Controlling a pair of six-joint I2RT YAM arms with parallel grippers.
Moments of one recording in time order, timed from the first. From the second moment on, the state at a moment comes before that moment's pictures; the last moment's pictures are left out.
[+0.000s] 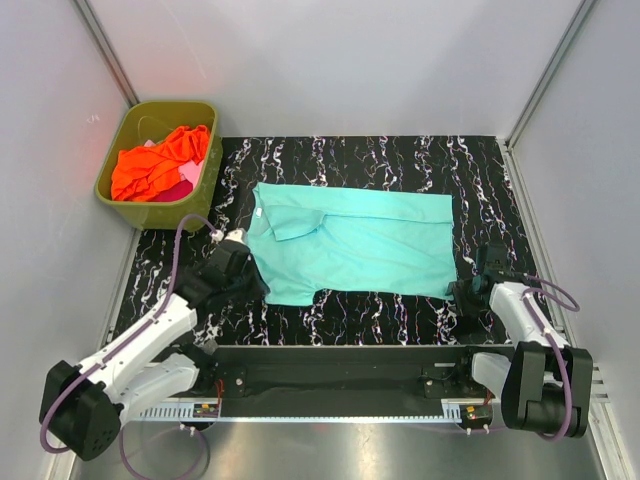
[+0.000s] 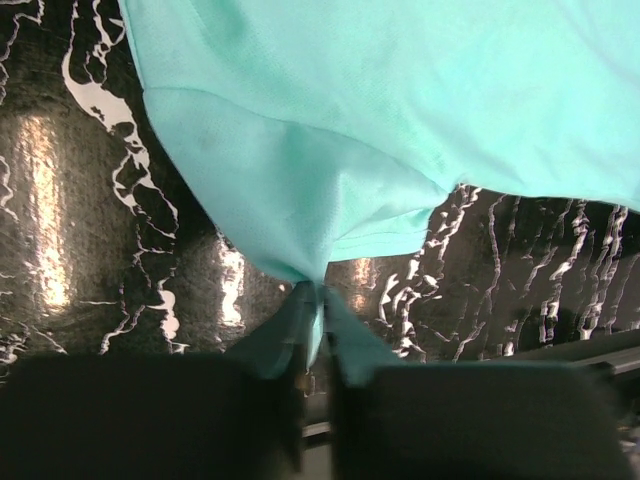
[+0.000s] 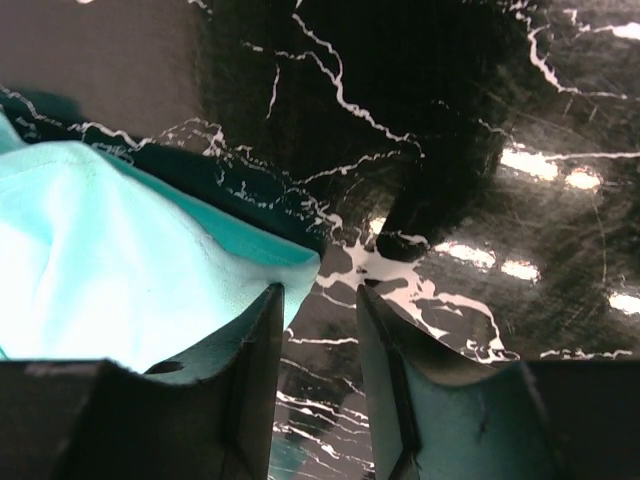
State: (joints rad) left arm -0.55 0.91 0.60 -0.57 -0.03 -0.76; right arm -0.14 1.07 0.49 -0.65 0.03 1.27
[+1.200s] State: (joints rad) left arm -0.67 0.82 0.32 -0.48 -0.15 -0.92; right arm -0.14 1.15 0.48 -0.52 0.02 1.24
